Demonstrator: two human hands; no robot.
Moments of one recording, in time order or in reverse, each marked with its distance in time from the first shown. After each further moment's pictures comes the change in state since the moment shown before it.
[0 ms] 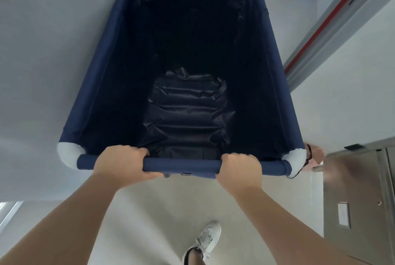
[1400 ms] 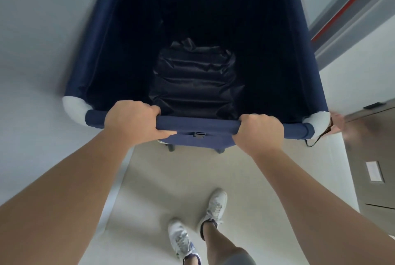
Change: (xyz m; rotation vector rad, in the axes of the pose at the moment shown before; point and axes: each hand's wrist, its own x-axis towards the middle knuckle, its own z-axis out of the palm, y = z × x) left_hand 0.199 -0.183 -0.031 0.133 0.212 0.355; right_hand 0.165 -0.128 -0.047 0.053 0.168 0.316
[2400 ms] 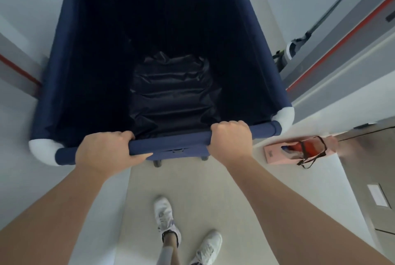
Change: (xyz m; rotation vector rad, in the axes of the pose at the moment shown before) left_hand 0.242 -0.075 -0.001 -0.063 0.037 0.039; right_hand 0.252 0.022 -0.026 0.093 0.072 0.015
